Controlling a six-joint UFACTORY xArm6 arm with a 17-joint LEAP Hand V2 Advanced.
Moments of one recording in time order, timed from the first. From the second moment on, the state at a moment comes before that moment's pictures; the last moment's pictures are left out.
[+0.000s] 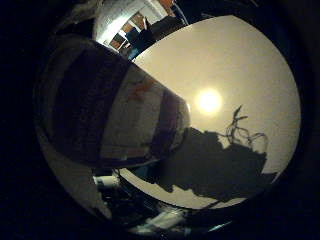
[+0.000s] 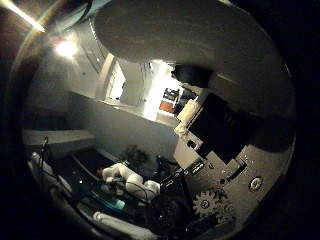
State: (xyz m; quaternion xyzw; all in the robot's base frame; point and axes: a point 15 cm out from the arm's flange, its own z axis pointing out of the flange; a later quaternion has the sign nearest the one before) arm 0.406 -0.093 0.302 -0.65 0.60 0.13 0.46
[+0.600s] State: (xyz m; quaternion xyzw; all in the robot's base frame) arm 0.411 -0.032 0.333 -0.82 0.56 0.03 0.14
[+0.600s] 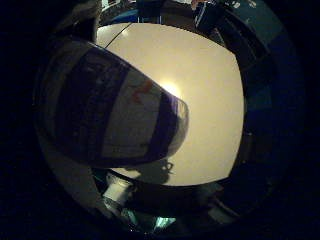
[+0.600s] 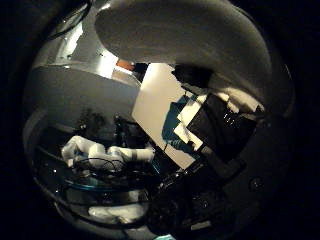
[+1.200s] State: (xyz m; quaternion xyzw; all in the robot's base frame) arm 0.401 0.036 0.318 -0.86 0.48 -0.09 -0.13
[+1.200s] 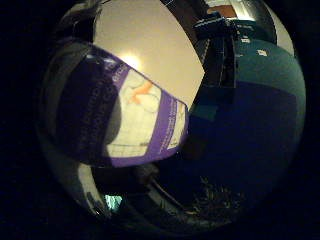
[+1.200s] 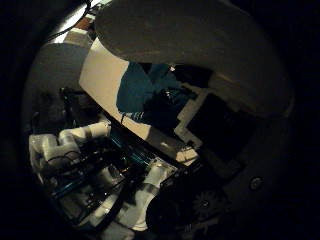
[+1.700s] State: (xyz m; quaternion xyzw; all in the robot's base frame) arm 0.396 0.079 0.289 -0.86 0.44 -0.13 -0.21
